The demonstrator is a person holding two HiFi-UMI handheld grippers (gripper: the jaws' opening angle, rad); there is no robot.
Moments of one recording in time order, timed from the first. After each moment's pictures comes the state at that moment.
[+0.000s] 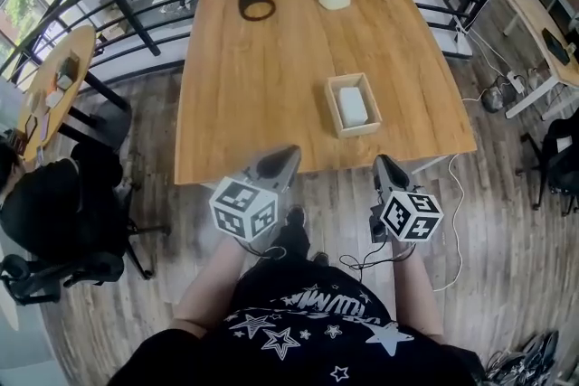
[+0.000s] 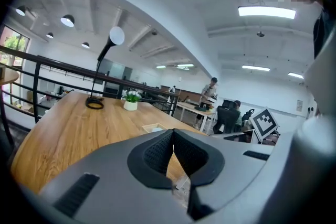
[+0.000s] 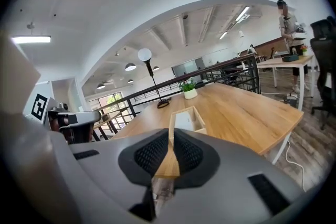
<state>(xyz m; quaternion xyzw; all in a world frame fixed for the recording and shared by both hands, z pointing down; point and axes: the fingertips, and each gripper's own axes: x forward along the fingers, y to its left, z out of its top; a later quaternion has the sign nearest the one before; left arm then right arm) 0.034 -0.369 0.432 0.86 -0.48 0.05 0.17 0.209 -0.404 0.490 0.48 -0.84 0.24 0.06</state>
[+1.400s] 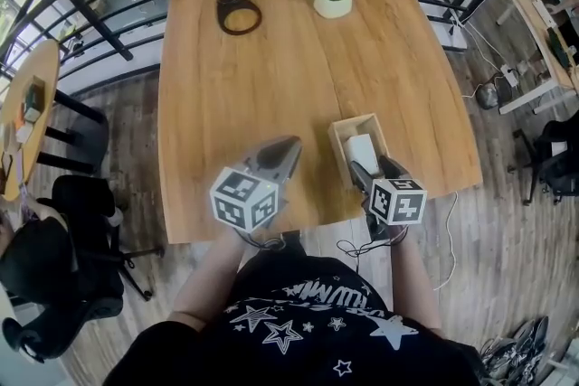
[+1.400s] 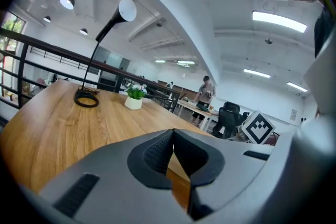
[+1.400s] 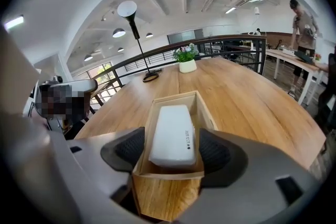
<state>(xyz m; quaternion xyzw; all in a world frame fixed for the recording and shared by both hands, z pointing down) -0.023 -0.577 0.473 0.87 -0.44 0.05 0.21 0.139 -0.580 0.569 0.47 -0.80 0.29 0.24</state>
